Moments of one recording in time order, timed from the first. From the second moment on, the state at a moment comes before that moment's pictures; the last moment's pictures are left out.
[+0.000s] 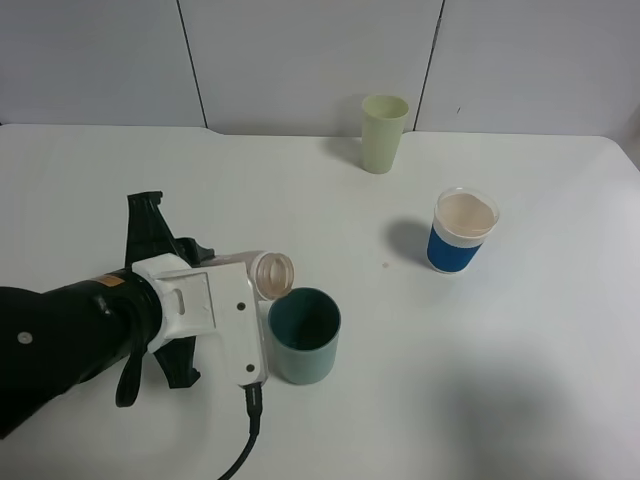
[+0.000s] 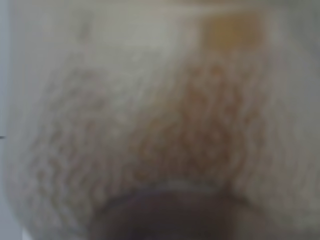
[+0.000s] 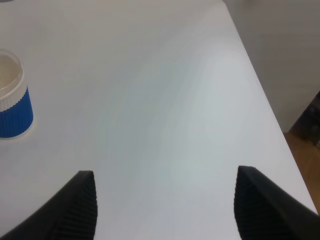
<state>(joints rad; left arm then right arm) -1.17 1.51 -0.45 -1.57 -0.80 2.08 0.01 -0.01 -0.50 -0.18 1.06 0.02</state>
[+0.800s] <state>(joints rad) -1.22 1.60 -0.51 -1.59 -0.92 2.08 0.01 -0.01 -0.50 -0.18 1.06 0.02</state>
